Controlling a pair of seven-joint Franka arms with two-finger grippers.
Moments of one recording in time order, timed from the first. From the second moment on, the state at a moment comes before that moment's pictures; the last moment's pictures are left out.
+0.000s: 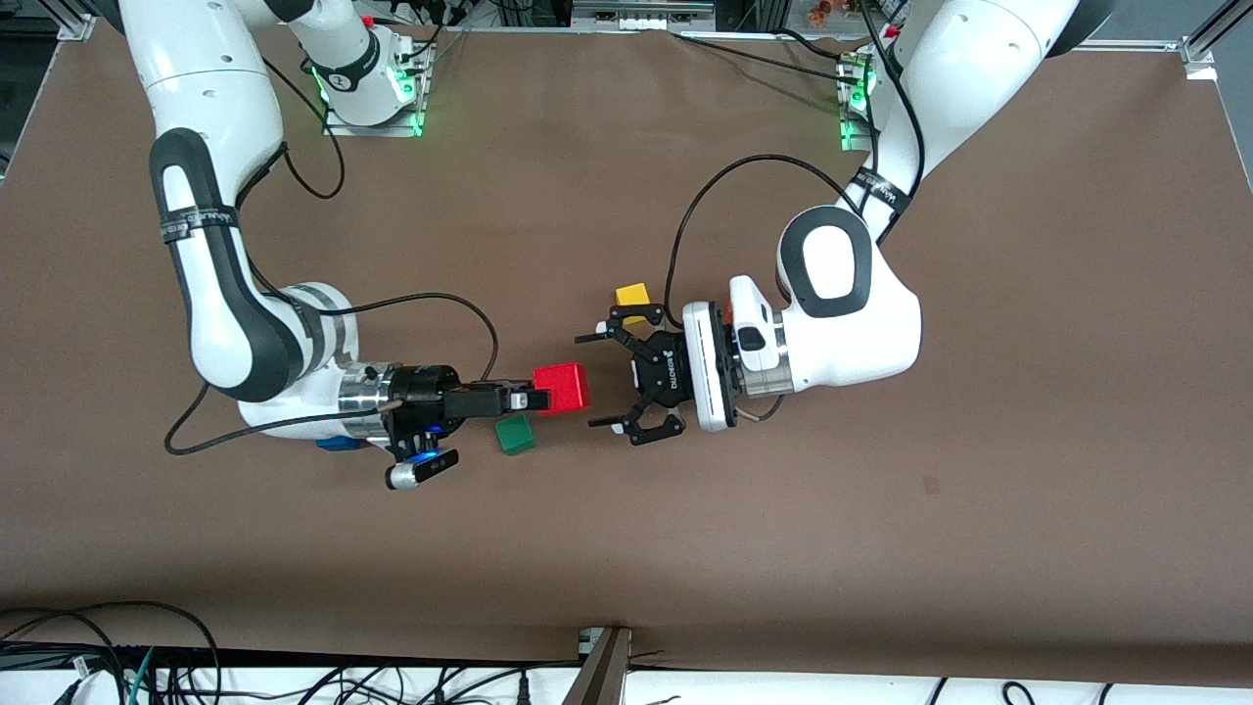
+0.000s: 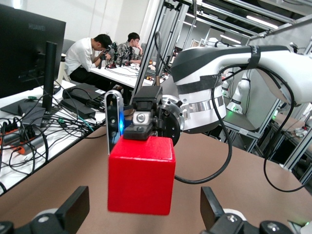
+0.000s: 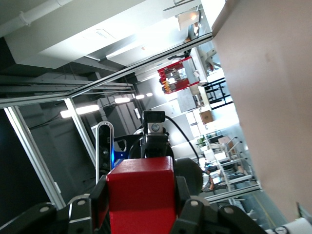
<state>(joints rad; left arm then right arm) -0.22 0.73 -0.41 -1.27 -1.30 2.36 1.49 0.21 0.77 0.06 -1.35 1.75 1.74 -0.23</state>
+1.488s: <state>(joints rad) -0.01 0.63 -0.20 -1.05 -0.41 1.49 0.32 0.15 0.51 -0.08 -1.30 0.29 1.70 -0.19</state>
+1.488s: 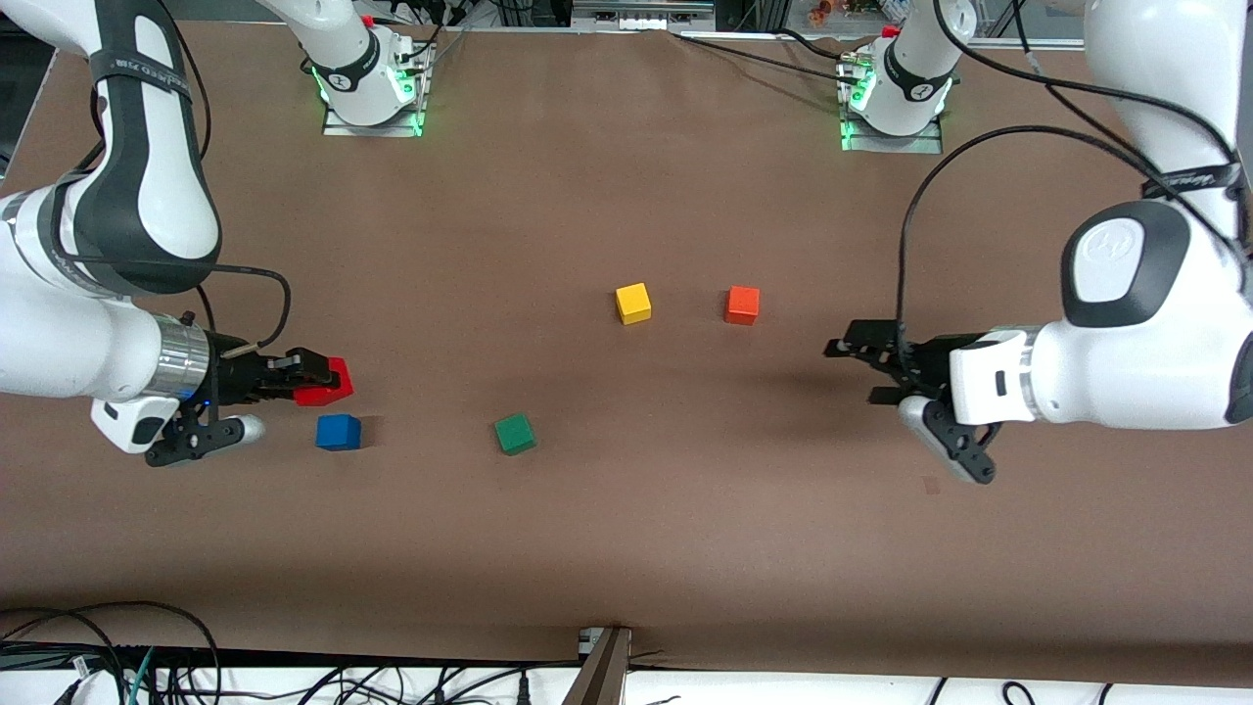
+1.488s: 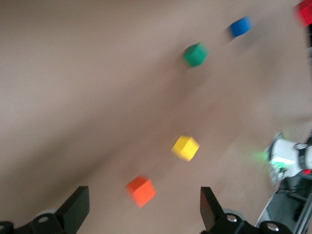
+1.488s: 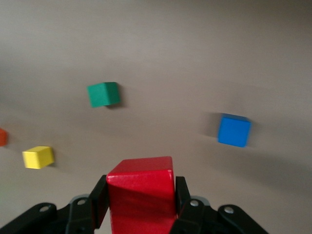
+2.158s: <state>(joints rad) 0.02 0.53 -0.16 -1.05 0.00 1.33 0.26 0.19 0.48 -0.12 -1.43 0.10 1.85 -0.07</state>
